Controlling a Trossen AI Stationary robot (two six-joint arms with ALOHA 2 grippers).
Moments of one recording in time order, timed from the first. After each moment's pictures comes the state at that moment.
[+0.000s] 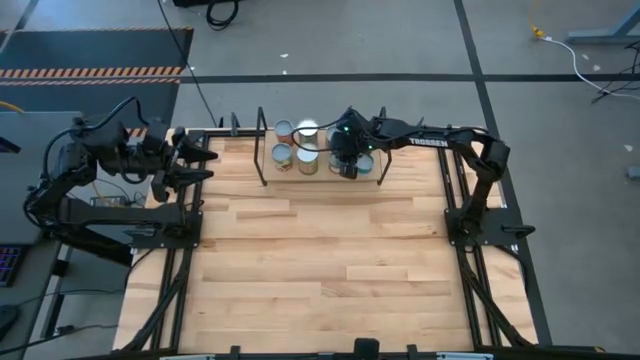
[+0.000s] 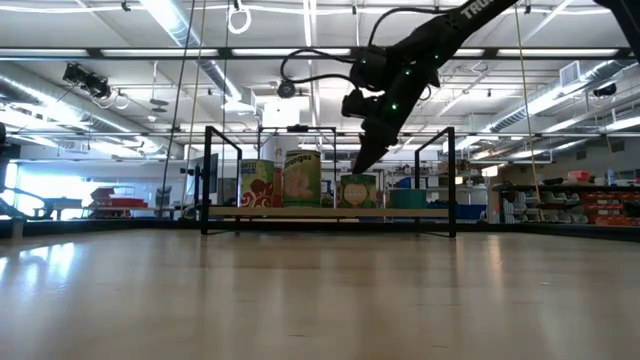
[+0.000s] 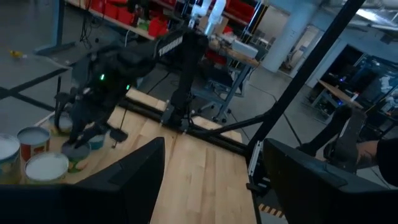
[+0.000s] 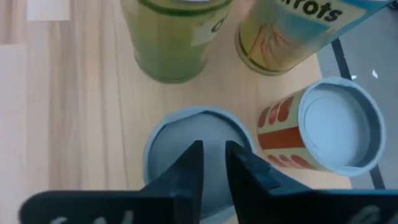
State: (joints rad) left arm 0.23 0.71 1.33 -0.74 0.20 -0.38; right arm -0.49 1.78 1.33 -0.49 -0.05 -0.37
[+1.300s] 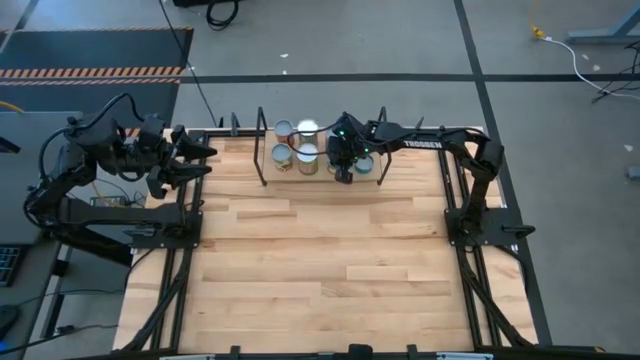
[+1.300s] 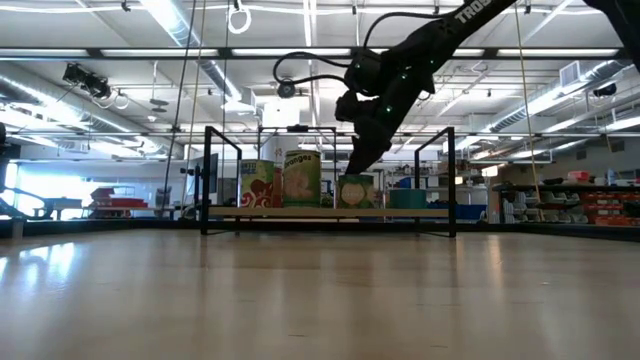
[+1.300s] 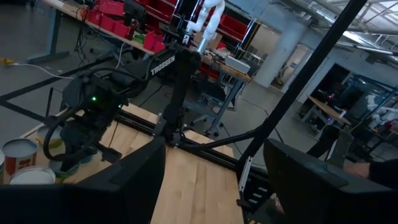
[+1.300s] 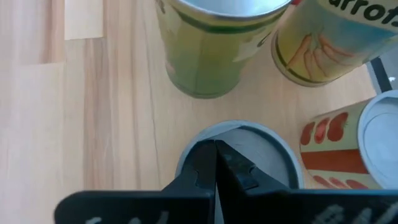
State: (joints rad) left arm 0.23 0.71 1.33 -0.67 0.20 -0.43; right arm -0.47 1.83 1.34 -0.47 -0.13 -0.31
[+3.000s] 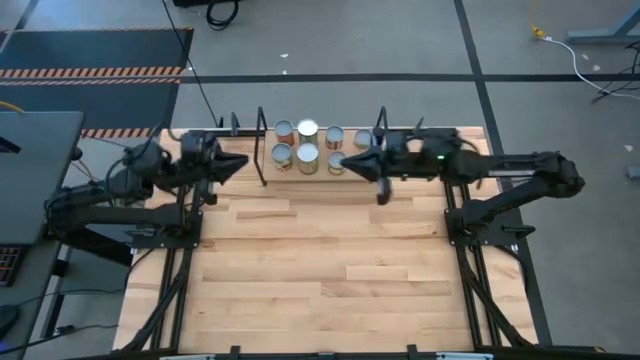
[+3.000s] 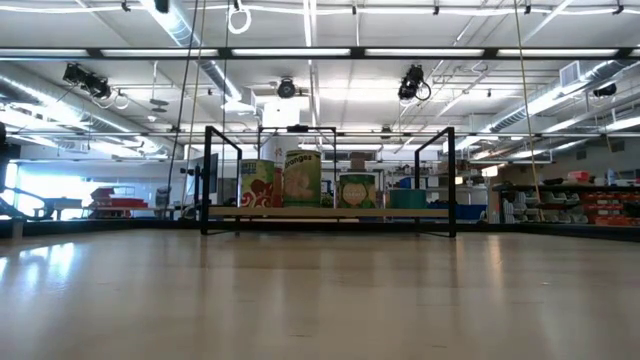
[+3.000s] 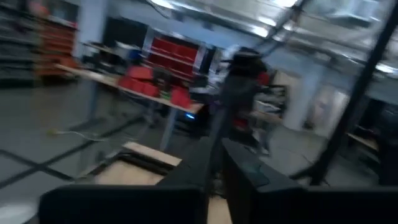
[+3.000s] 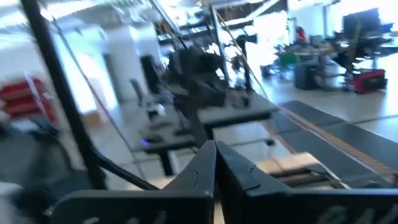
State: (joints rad) left arm 0.17 0.63 0.77 0.03 -0.03 -0.30; right arm -0.07 1.17 1.06 0.21 -0.05 0.18
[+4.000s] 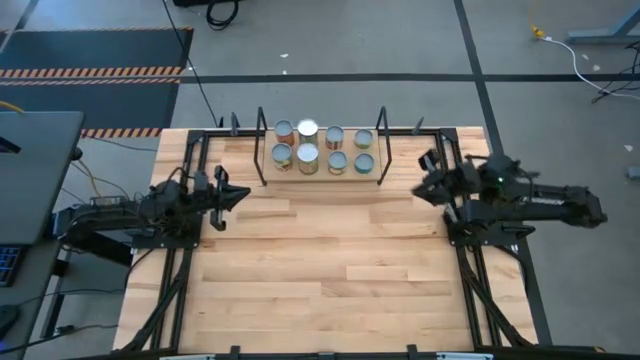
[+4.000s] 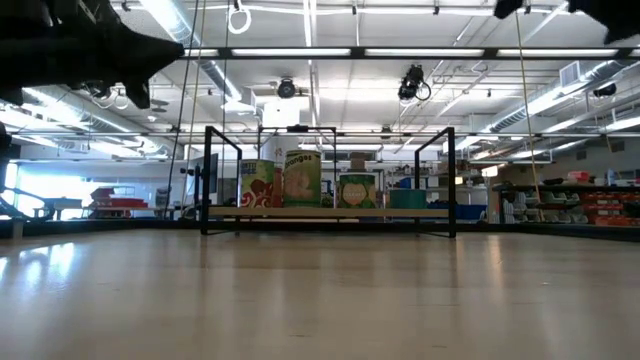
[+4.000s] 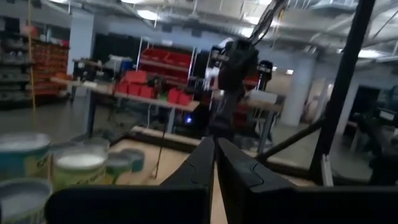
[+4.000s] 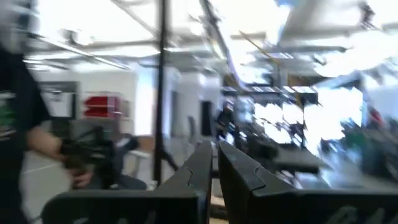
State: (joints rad) left arm 0.15 0.28 0.04 0.48 -0.01 -0.20; right arm -0.18 0.47 0.40 0.46 -0.44 0.10
